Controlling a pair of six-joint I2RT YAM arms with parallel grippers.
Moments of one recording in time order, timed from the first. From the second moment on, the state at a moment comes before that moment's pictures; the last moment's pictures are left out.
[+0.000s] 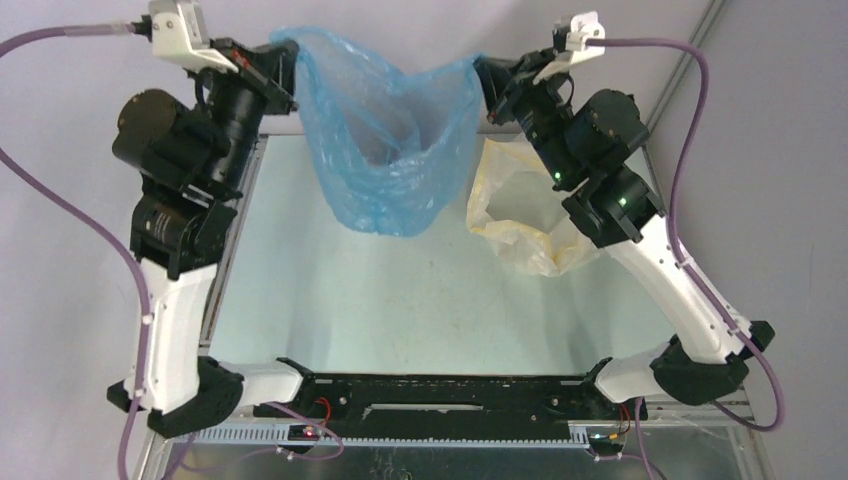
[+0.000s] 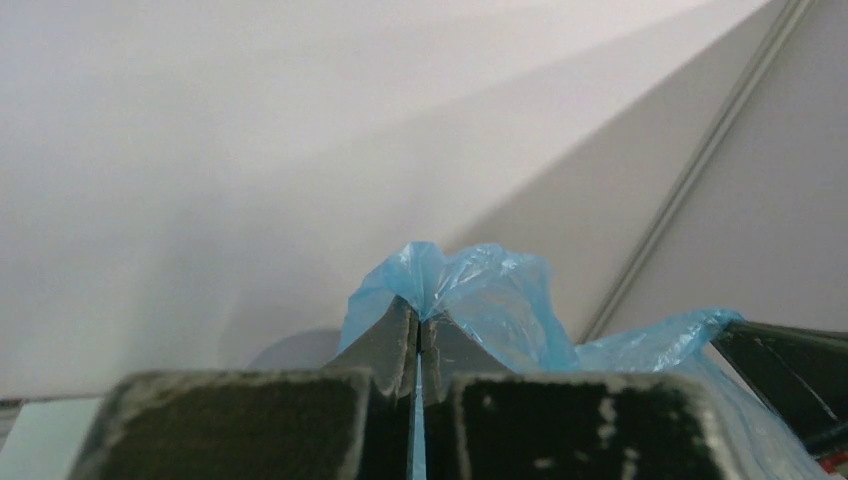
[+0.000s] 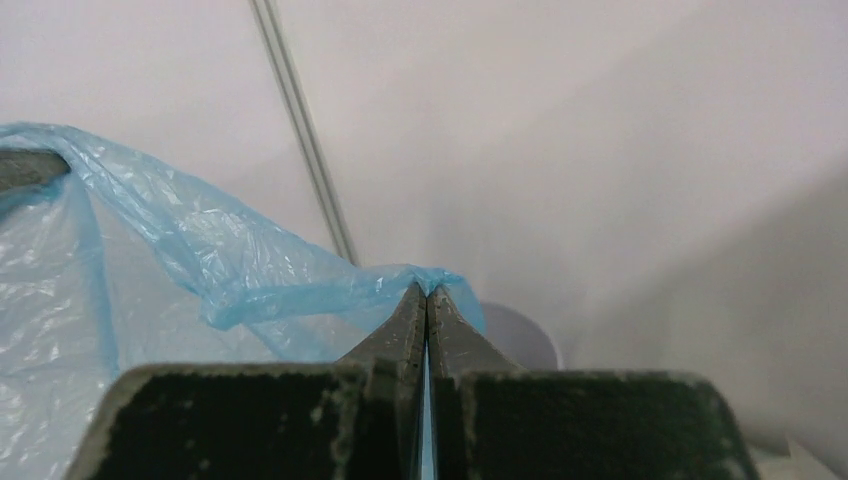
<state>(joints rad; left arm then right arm) -0.51 1.23 2.05 -0.50 -0.23 -0.20 0.76 1.37 1.81 -0.11 0.21 0.13</state>
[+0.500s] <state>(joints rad) -0.23 1.49 2.29 -0.32 0.14 -0.47 0.63 1.59 2.11 -0.03 0.20 0.12</state>
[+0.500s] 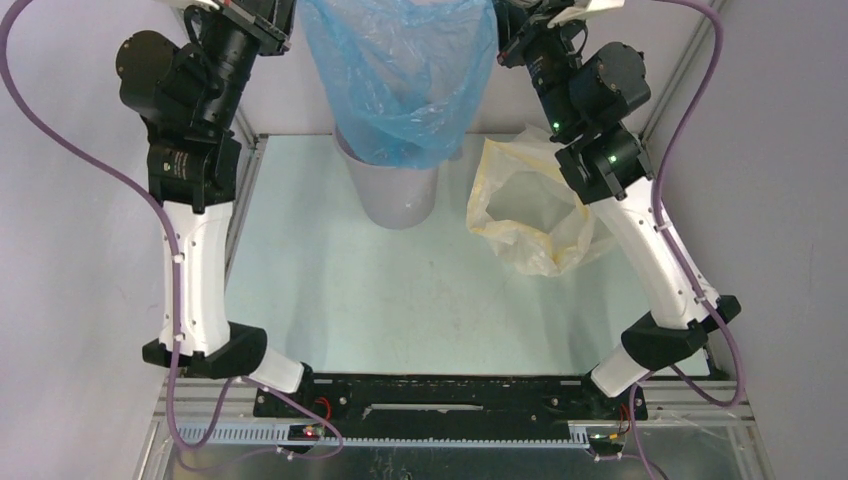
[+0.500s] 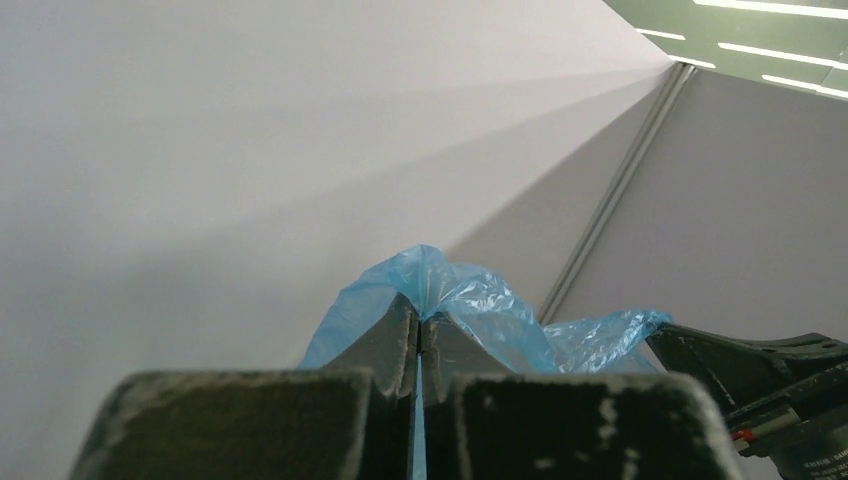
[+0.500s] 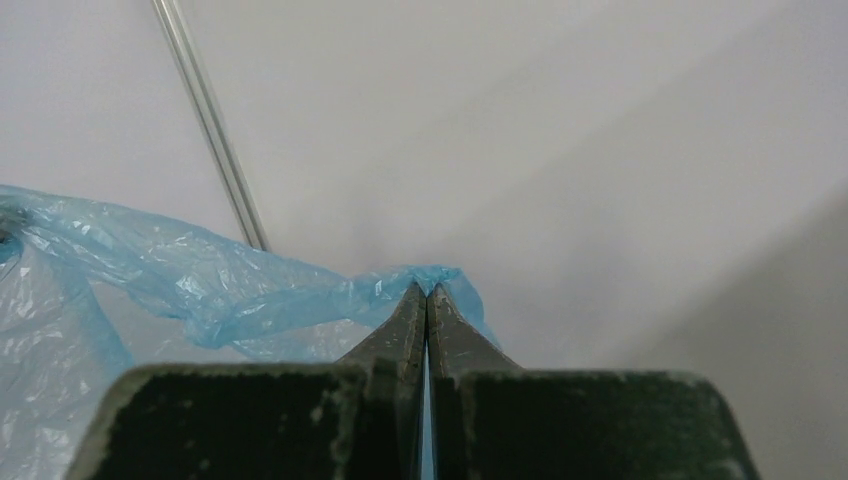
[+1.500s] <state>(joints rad) -0.12 1.44 1.96 -0.30 0.04 -0.52 0.63 1.91 2.40 -0.17 -0.05 0.18</state>
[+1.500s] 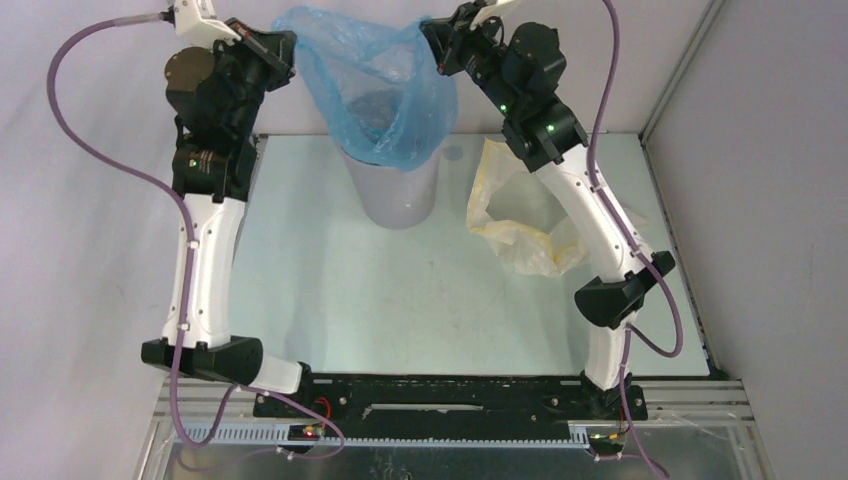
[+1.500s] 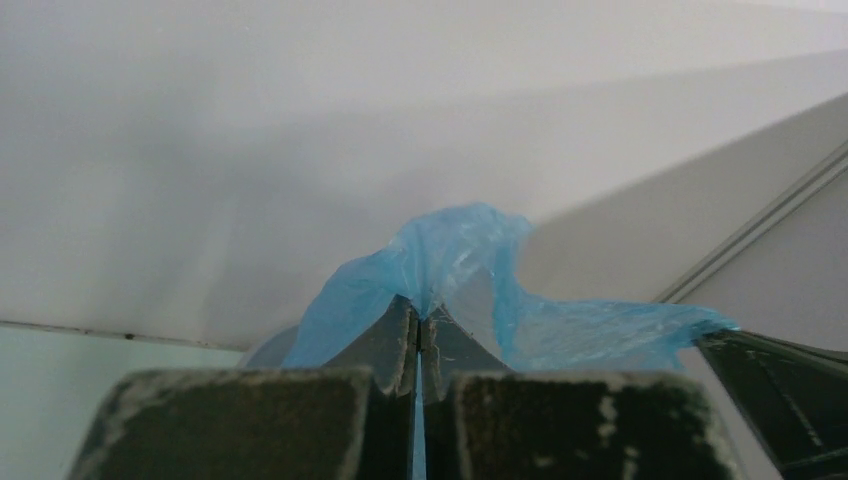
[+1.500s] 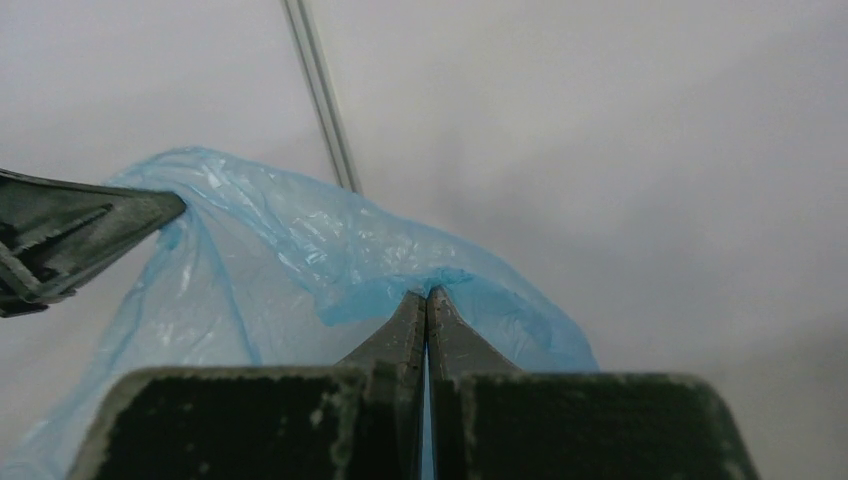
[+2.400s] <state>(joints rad) -0.06 1.46 1.83 -0.29 0.15 -0.56 0.57 1.96 2.28 -0.19 0.05 0.32</state>
